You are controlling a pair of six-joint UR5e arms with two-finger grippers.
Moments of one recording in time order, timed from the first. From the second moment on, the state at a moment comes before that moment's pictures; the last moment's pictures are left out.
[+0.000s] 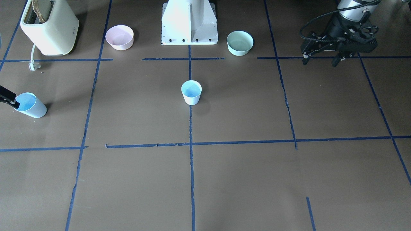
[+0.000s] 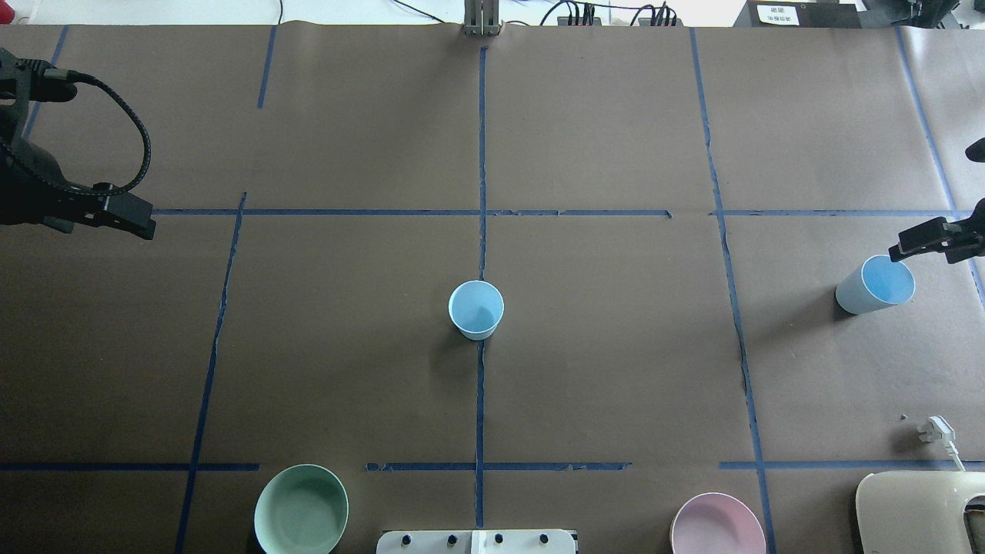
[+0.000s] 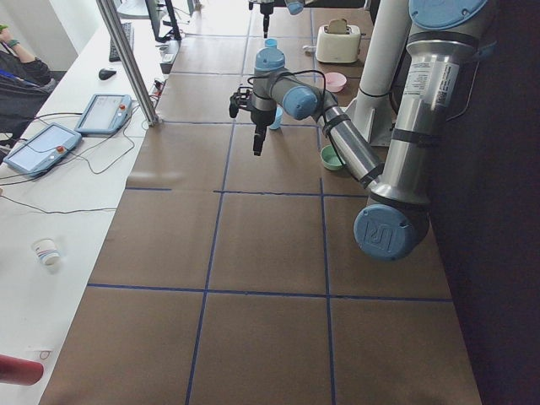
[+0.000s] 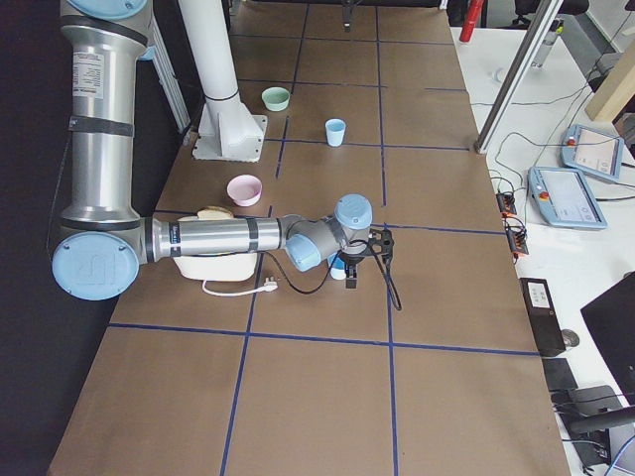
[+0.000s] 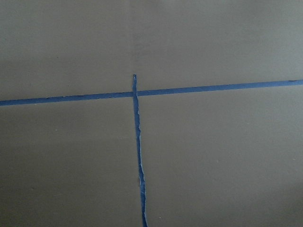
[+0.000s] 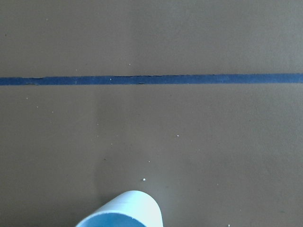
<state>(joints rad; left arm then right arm) -0.96 -1.74 -2.23 -1.41 -2.11 -0.78 1.16 -1.65 1.66 -1.07 2.32 0.64</state>
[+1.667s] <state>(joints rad) -0.97 -1.73 -2.25 -1.40 -2.14 -0.79 1.08 -1.65 1.68 -1.09 2.33 0.65</state>
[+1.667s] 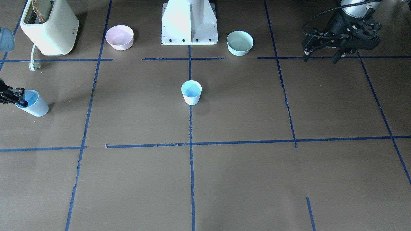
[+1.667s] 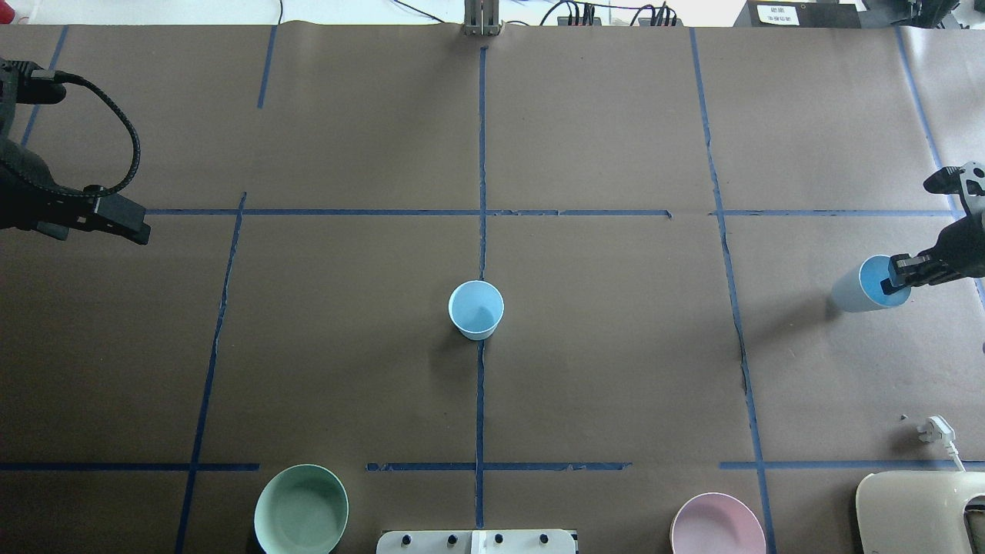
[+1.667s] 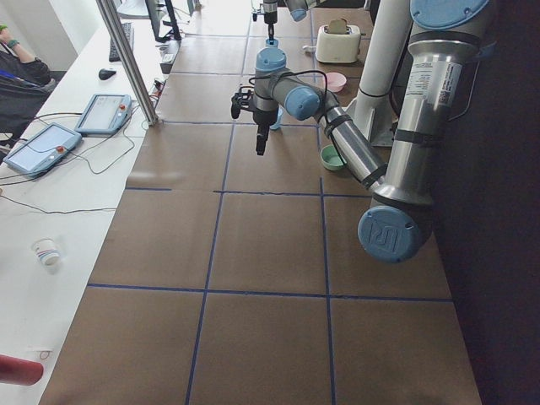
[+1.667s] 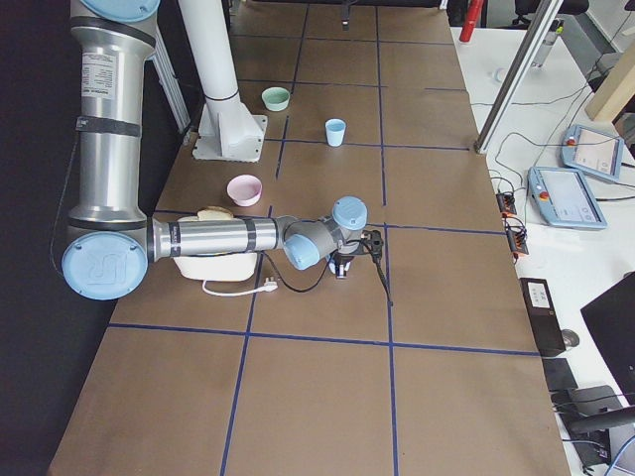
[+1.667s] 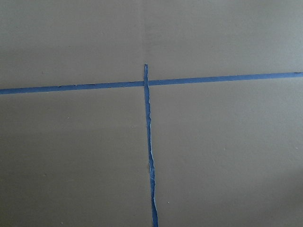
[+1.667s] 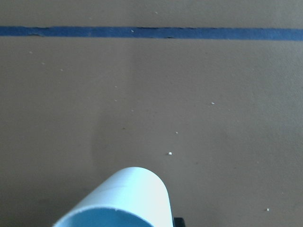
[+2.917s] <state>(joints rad) -1.07 -1.62 -2.11 -1.42 -2.14 -0.46 0.68 -1.00 1.93 -1.60 2.05 1.26</state>
